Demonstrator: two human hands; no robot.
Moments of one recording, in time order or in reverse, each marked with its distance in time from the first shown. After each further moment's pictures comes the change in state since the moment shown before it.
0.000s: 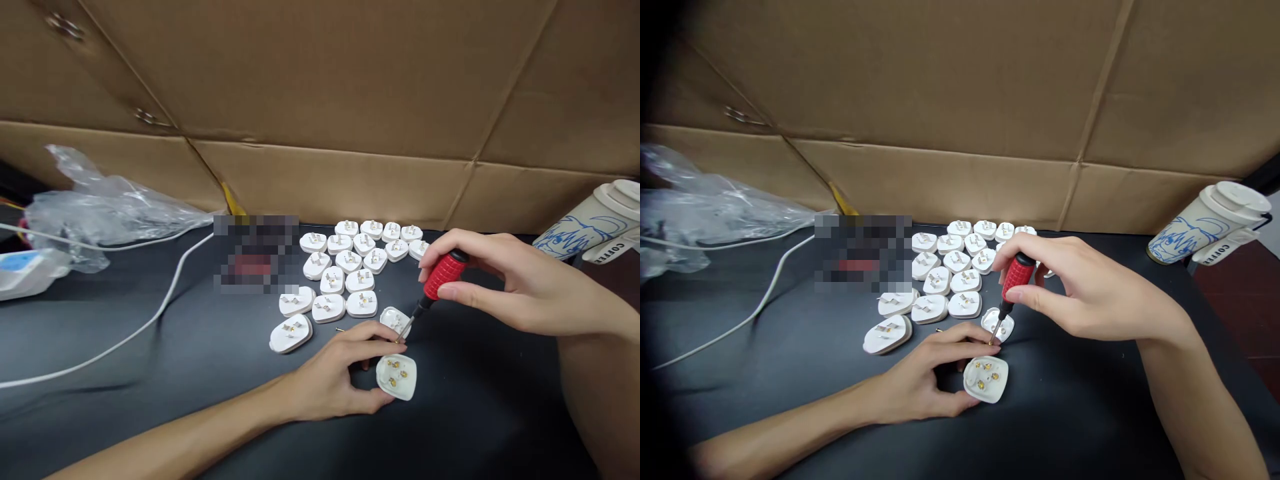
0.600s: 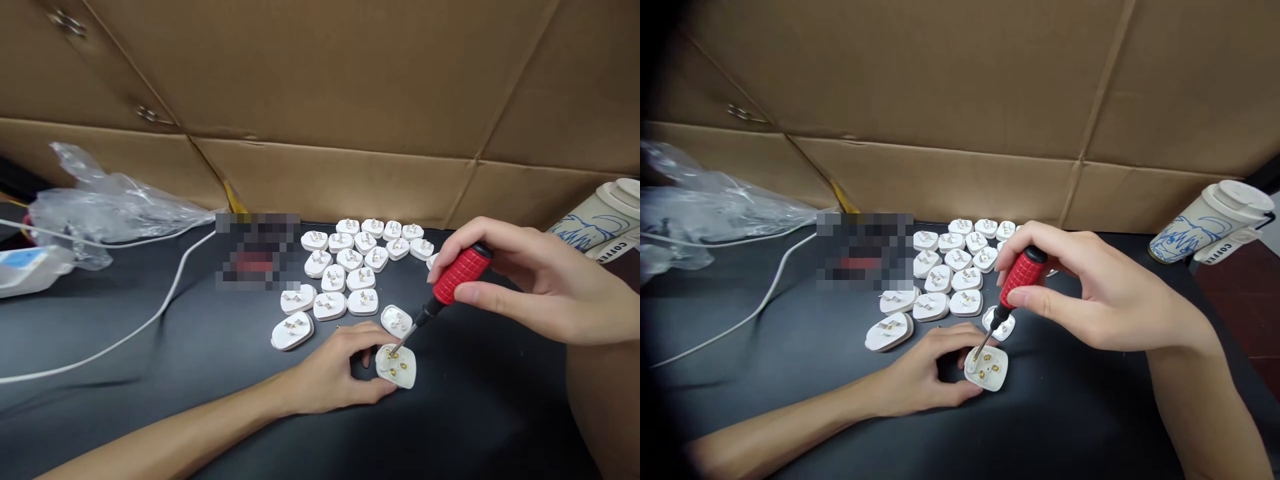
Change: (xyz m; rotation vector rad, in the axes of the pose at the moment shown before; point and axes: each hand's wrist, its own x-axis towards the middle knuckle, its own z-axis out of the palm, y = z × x) left_hand 0.004 0.006 -0.003 0.036 -0.018 -0.107; right_hand -0.008 -0.011 -0.002 0.158 0.072 0.030
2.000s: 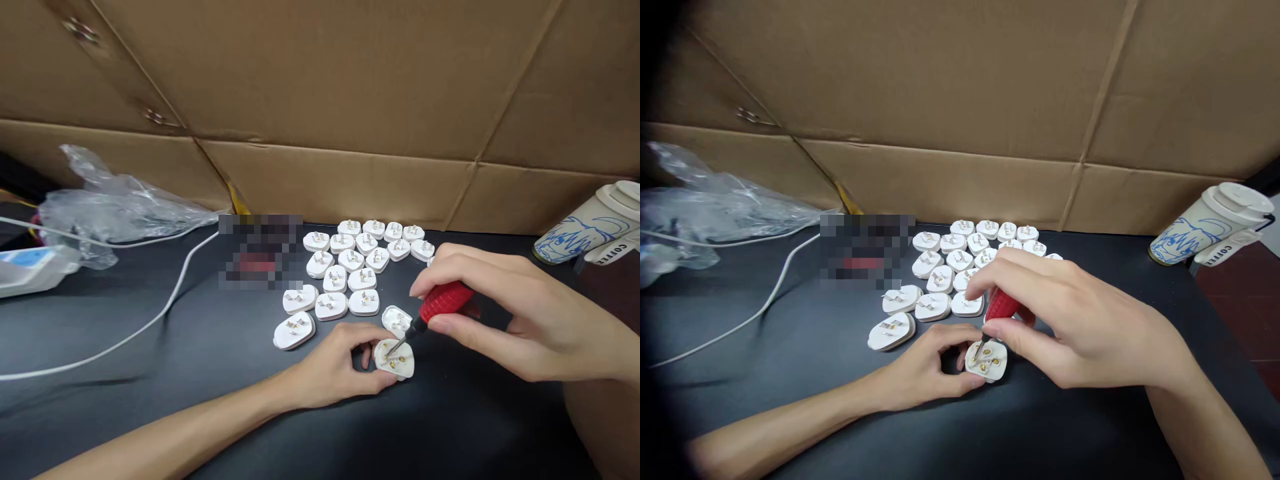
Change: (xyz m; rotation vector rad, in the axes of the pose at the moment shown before) left_hand 0.001 -0.001 0.000 -0.064 -0.009 -0.121; right_hand 0.000 -0.003 0.022 -0.280 -0.017 -0.272
